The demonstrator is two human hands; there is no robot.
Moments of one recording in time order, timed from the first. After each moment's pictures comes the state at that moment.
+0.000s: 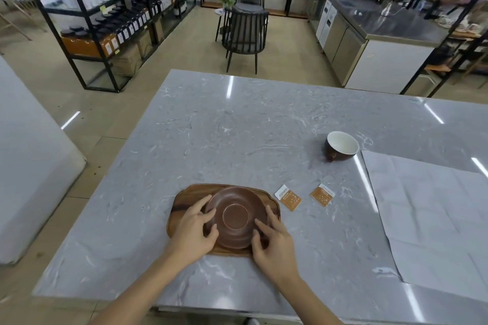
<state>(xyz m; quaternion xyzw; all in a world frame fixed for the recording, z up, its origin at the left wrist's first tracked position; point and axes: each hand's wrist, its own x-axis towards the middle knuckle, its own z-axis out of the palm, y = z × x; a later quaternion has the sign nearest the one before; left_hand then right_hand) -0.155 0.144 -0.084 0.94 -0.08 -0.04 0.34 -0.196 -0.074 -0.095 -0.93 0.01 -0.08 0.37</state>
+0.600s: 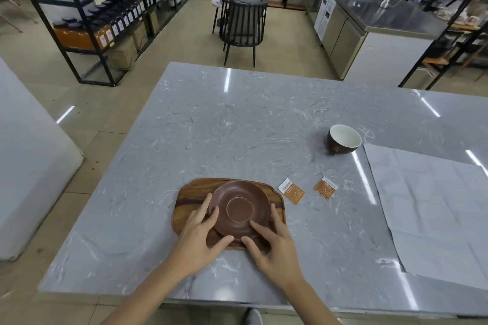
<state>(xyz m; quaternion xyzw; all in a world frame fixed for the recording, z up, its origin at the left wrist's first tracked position) -0.175 0.153 -0.104 0.93 -0.13 -0.06 0.34 -0.214 -0.069 -0.113 -0.91 -0.03 -0.10 0.40</state>
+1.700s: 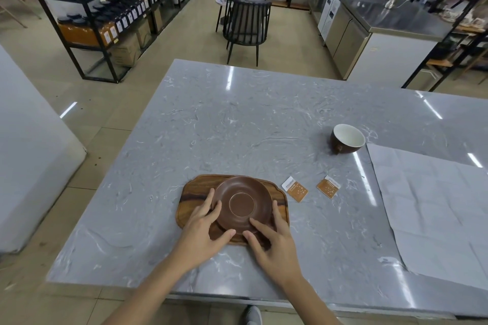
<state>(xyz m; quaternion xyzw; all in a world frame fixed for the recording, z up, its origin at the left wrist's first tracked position) -0.173 0.154 -0.104 0.93 -0.09 -0.09 0.35 -0.215 -0.063 -0.112 -0.91 -0.04 -0.10 0.39</state>
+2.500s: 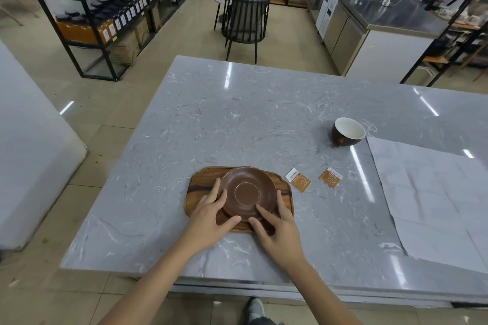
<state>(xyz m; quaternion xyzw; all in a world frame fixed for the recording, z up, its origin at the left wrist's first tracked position) -0.166 0.161 -0.108 0.92 -0.11 -0.08 0.37 -0.214 -0.056 -0.109 -0.93 -0.02 -0.07 0.36</state>
